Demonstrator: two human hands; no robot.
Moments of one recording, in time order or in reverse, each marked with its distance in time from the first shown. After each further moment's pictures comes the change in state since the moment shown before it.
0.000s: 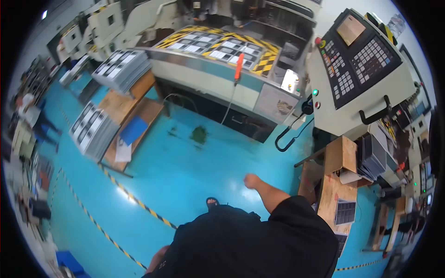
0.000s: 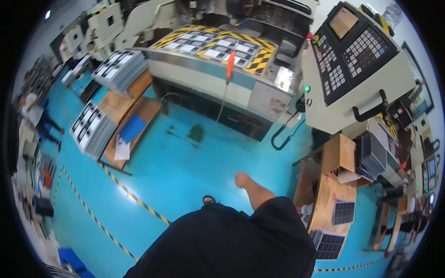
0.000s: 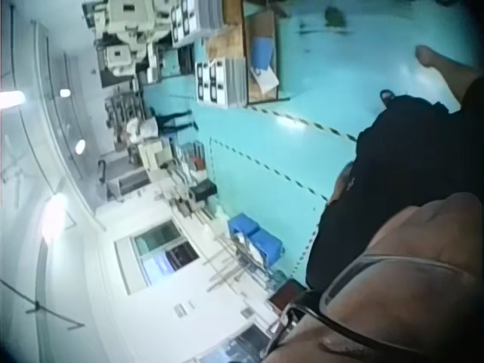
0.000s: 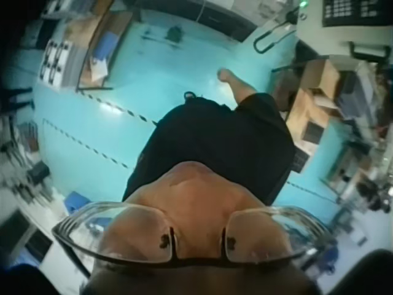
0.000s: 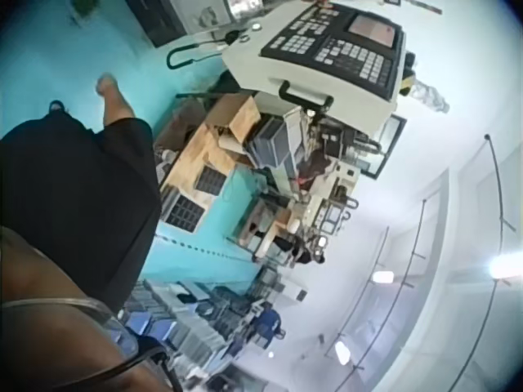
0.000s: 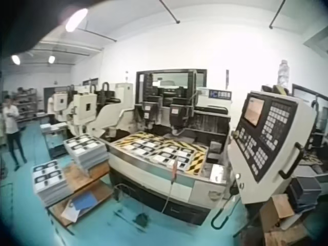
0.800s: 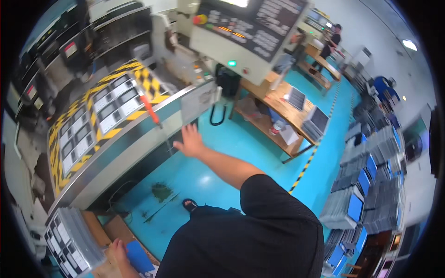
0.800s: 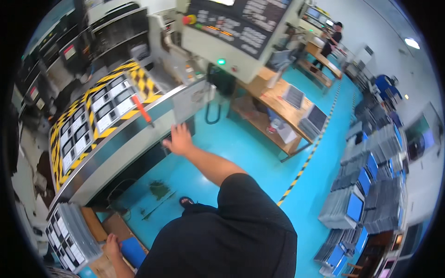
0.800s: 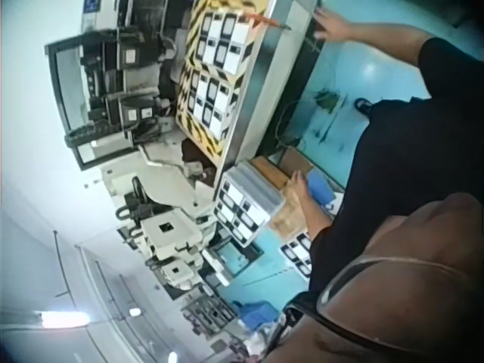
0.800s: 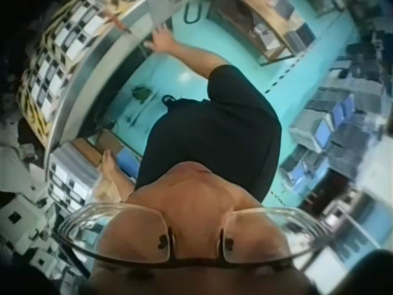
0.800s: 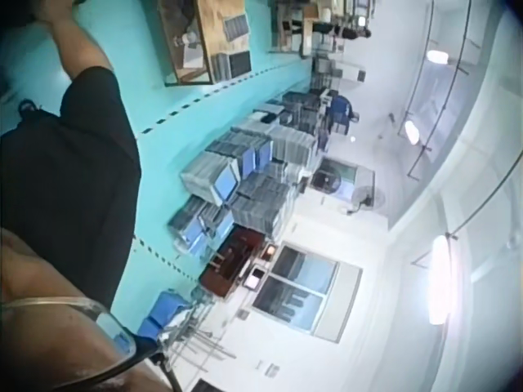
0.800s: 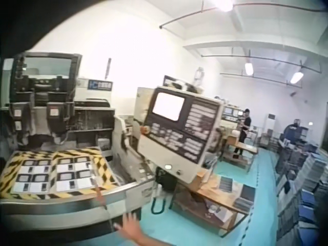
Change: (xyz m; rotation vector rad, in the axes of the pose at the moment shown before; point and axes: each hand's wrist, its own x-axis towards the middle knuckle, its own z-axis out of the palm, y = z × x) left_hand 0.948 -0.182 -0.408 -0.347 -0.189 -0.366; right_hand 0.294 -0.177 -0.339 0.128 0.998 0.807
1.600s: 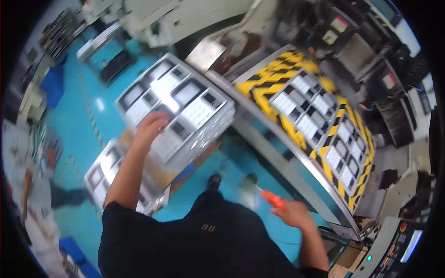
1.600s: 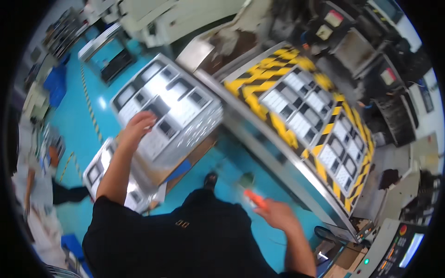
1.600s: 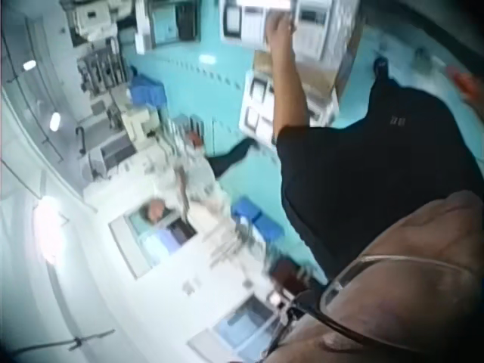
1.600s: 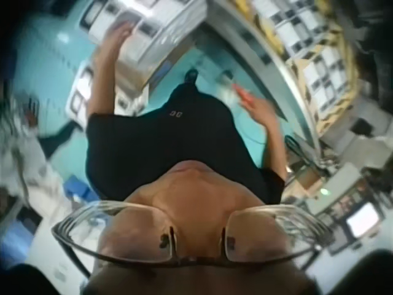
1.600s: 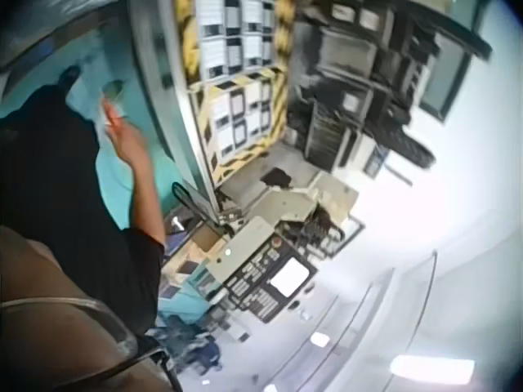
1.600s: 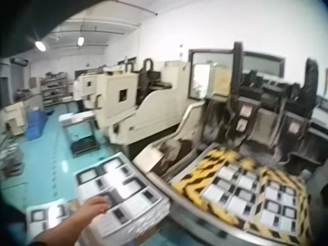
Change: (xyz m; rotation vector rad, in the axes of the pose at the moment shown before) left_hand 0.125 0.177 -0.282 -0.510 0.471 0.198; right_hand 0.116 -0.421 0.050 -0.189 -1.178 -0.768
